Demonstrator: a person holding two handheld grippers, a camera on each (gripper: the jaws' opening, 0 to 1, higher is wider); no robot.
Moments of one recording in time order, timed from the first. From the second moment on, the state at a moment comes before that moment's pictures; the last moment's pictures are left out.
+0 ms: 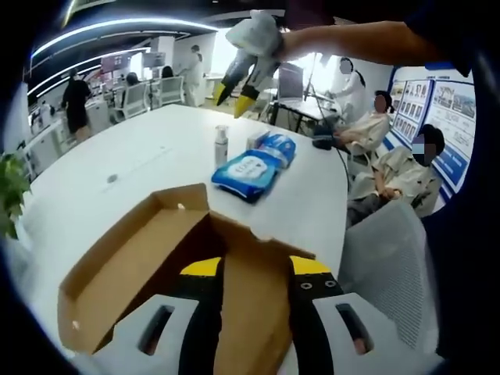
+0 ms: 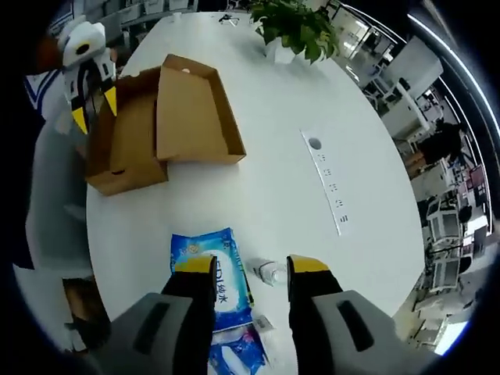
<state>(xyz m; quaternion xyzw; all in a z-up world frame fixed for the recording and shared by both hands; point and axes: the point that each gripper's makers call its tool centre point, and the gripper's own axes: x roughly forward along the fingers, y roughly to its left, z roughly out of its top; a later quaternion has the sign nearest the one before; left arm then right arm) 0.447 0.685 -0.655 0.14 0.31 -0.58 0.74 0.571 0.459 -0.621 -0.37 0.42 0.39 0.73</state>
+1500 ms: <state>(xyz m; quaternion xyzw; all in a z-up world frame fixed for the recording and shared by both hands) 0.445 0.905 -0.695 0.11 0.38 -0.35 0.85 0.498 0.591 -0.642 -0.10 0.41 0.25 0.87</state>
